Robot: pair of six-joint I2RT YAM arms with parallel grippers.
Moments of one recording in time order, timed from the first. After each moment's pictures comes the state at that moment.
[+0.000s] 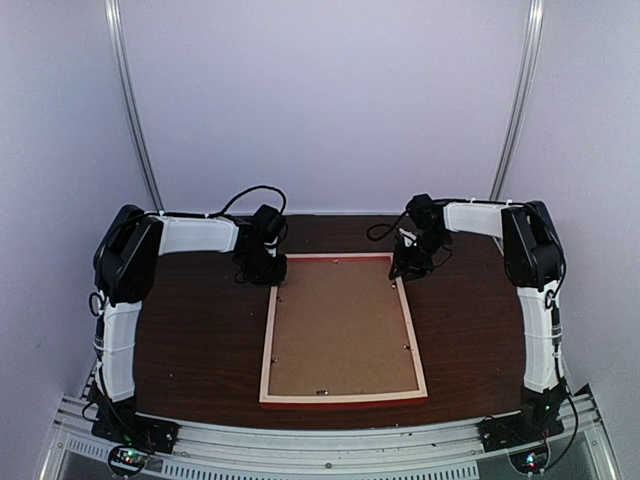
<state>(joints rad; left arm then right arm) -0.60 2.17 1.59 -0.55 -0.06 -0.47 0.33 2.25 1.75 -0.79 -0.32 0.33</state>
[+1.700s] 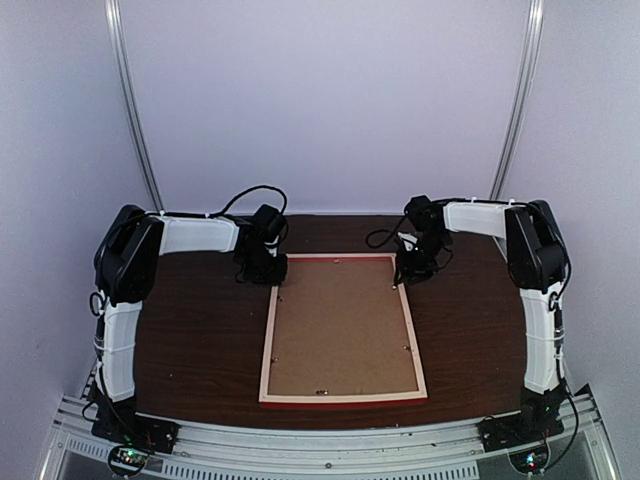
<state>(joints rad) -0.60 2.17 1.60 -0.55 -0.05 -0.46 0.35 2.20 1.71 -0.85 -0.22 0.21</state>
